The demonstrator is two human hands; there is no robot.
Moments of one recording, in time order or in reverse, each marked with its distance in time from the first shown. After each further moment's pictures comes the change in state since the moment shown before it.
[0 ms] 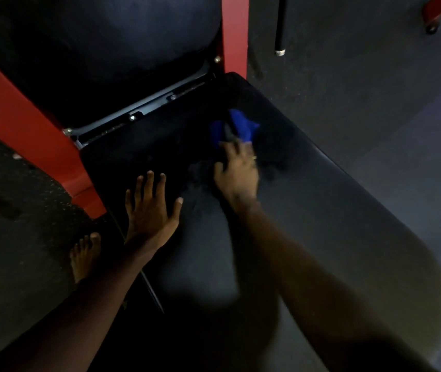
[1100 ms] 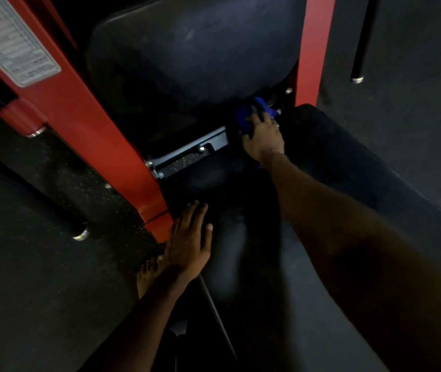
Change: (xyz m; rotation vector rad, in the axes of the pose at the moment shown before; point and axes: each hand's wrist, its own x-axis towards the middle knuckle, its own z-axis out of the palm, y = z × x) left_hand 0.026 -0.084 -0.025 -0.119 0.060 0.081; right_hand 0.175 -0.096 0.067 -0.106 -0.197 -0.087
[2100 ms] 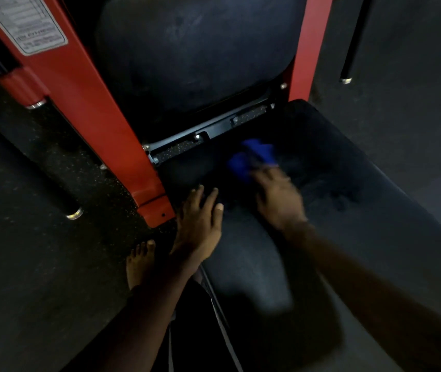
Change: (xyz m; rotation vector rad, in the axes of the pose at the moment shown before) left_hand -0.008 0.039 -0.006 -0.107 -0.027 -0.090; right_hand -0.179 0.040 -0.007 -0.042 0.059 -0.225
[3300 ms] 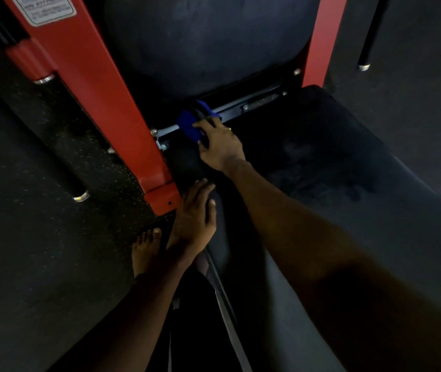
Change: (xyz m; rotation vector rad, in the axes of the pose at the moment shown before) left_hand -0.010 -0.037 0.015 -0.103 0.151 0.117; right_hand 0.116 -0.109 0.047 0.160 -0.150 -0.075
